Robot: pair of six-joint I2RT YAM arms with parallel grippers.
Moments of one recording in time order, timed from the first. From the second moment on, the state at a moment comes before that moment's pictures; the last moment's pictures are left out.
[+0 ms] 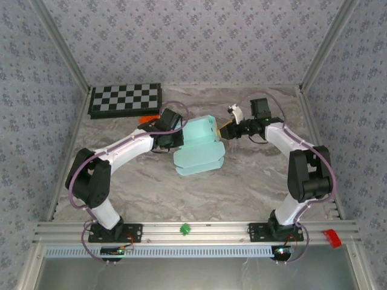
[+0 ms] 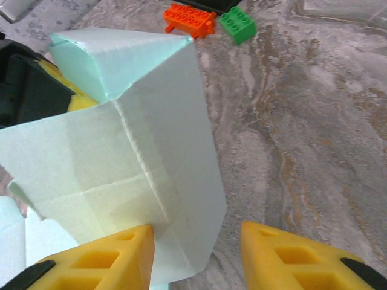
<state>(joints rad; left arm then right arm) -0.63 1.67 1.22 -0.54 -0.04 -0.66 0.19 1.67 1.14 -0.34 -0.81 -0.26</state>
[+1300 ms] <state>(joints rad) -0.62 1.67 1.24 -0.56 -0.02 -0.65 0.31 1.72 1.16 -0.28 -0.67 -0.25</state>
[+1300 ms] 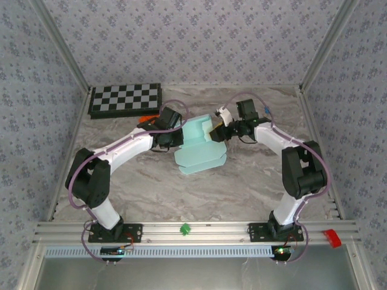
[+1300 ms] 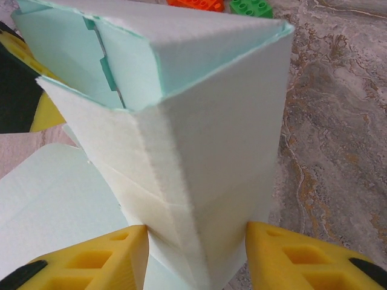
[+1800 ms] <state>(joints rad) -0.62 1.67 1.24 -0.56 -0.02 -0.65 0.34 1.75 1.16 -0.23 -0.60 -0.25</state>
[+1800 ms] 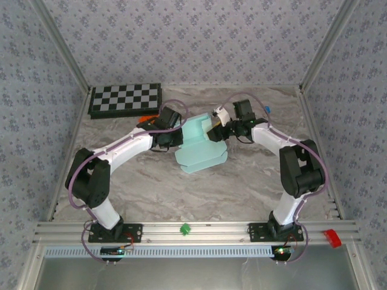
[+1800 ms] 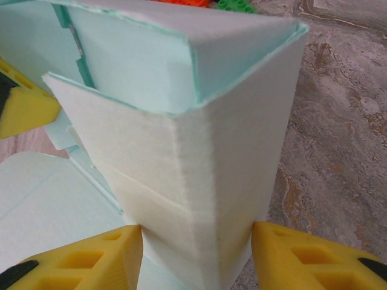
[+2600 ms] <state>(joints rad) -0.62 1.67 1.24 -0.57 -0.01 -0.64 0.38 1.78 1.16 -0.19 -0.41 -0.21</state>
